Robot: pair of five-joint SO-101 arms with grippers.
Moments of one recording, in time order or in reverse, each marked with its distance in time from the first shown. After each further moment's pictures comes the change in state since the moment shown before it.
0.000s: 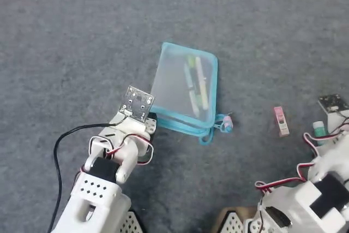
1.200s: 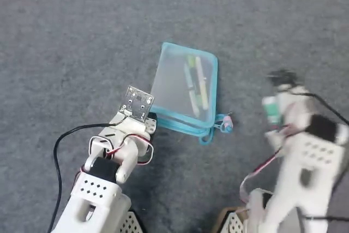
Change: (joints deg) left arm 0.0 0.0 0.0 0.0 0.2; right arm -32.0 -41.3 3.5 30.5 -21.5
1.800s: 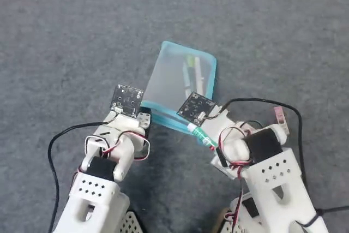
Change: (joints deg) left arm -3.4 0.0 0.0 -3.0 3.0; right arm -42.6 -7.4 0.0 10.3 -9.0
